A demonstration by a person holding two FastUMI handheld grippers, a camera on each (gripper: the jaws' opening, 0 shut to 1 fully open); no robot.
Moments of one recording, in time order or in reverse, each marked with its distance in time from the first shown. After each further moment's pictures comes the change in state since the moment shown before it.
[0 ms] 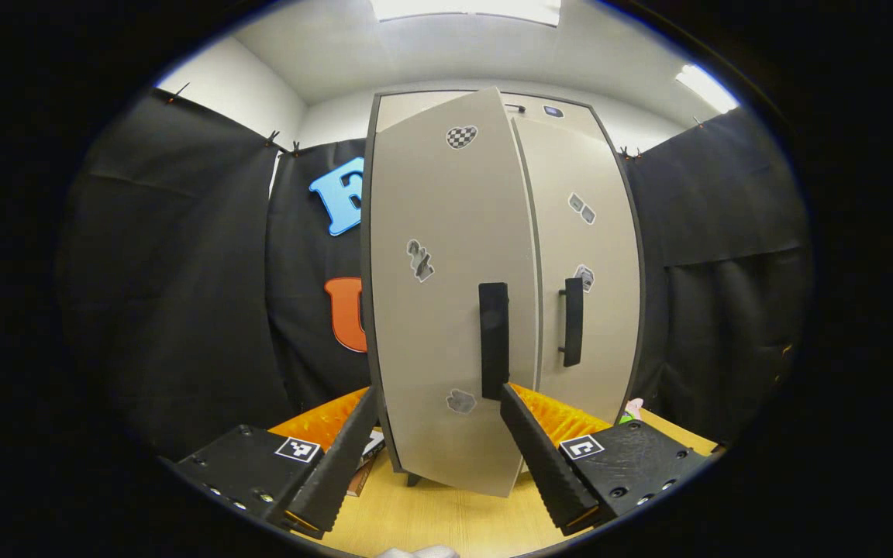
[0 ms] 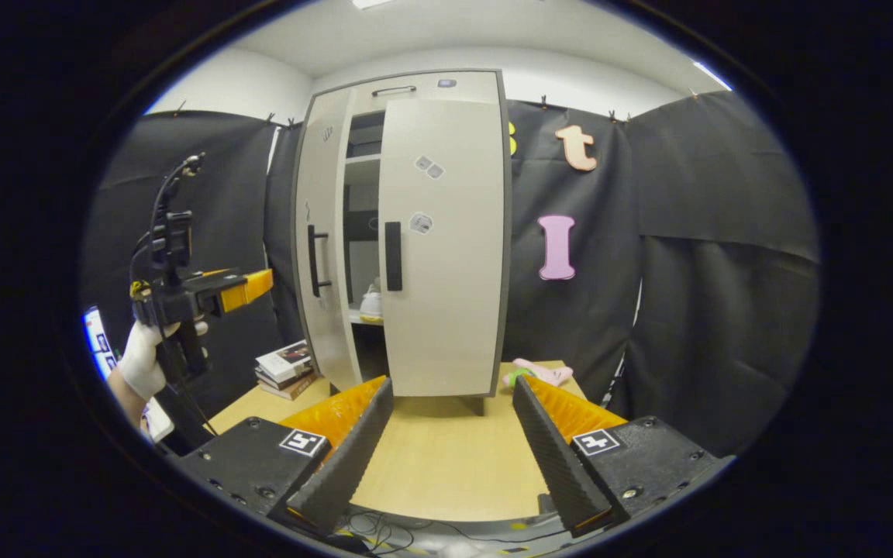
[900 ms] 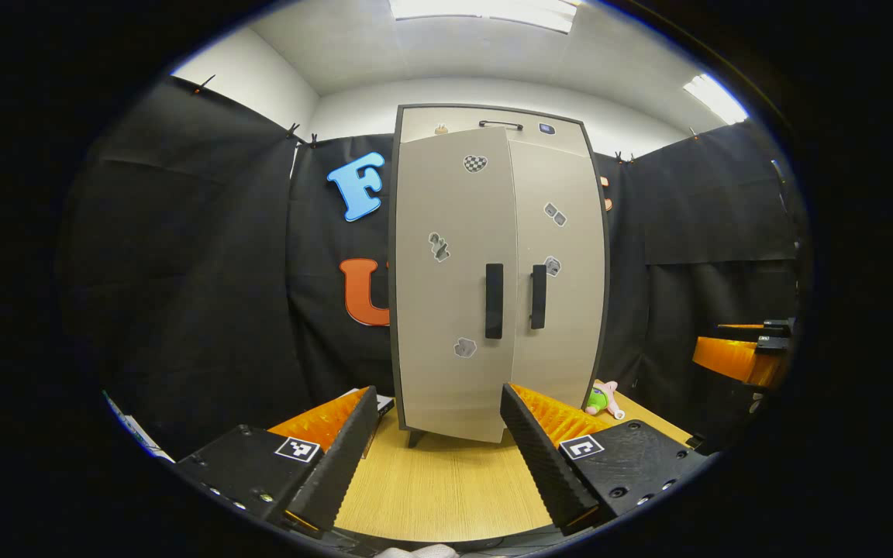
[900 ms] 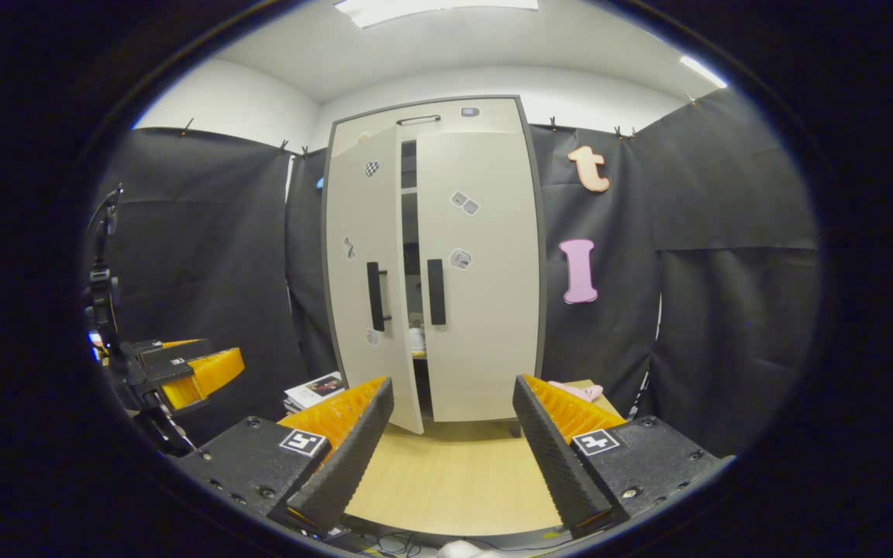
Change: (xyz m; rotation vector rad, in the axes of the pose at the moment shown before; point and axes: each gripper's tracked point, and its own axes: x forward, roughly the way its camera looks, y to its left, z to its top) left arm -0.138 0.018 -0.019 -0.039 0.055 -0.019; right arm -0.006 0.072 0.030 0.037 -0.119 0.055
